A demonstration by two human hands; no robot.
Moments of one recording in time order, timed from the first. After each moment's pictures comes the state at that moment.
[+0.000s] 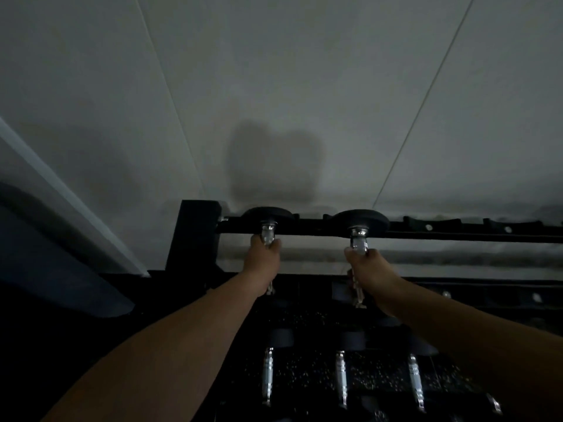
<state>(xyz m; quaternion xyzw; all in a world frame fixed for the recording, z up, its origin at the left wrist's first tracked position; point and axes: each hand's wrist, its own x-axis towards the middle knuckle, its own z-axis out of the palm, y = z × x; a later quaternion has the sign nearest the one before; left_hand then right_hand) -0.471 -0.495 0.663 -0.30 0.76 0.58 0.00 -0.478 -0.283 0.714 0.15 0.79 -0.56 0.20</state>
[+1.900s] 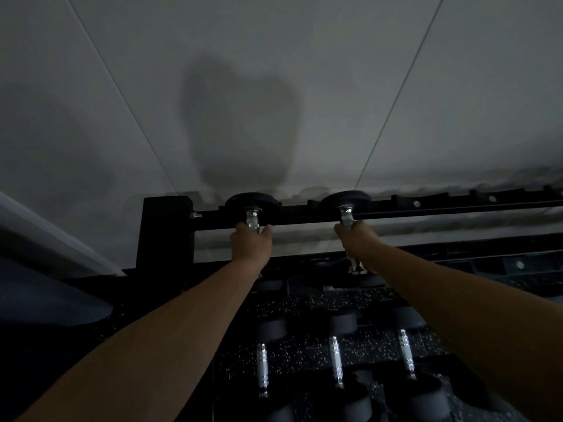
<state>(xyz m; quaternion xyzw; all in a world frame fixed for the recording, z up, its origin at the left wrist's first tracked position) -0.515 -0.494 0.647 -0.32 0.81 0.49 0.04 -0.556 -0.276 0.658 0.18 0.87 -0.42 0.20</state>
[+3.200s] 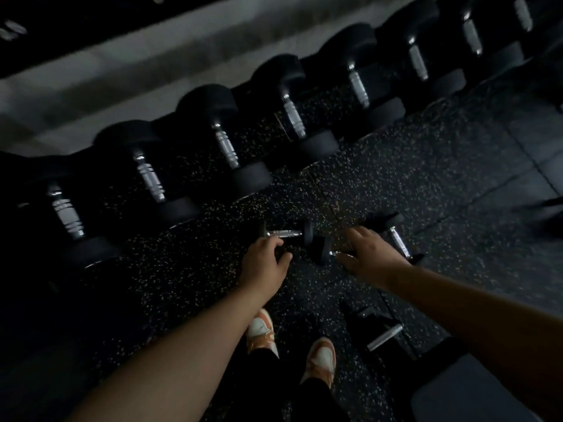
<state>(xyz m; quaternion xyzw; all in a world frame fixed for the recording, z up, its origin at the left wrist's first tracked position) -0.076 -0.039 0.392 0.05 0.91 0.34 0.25 -0.039 0.198 0.438 0.06 0.94 -0.22 0.27</state>
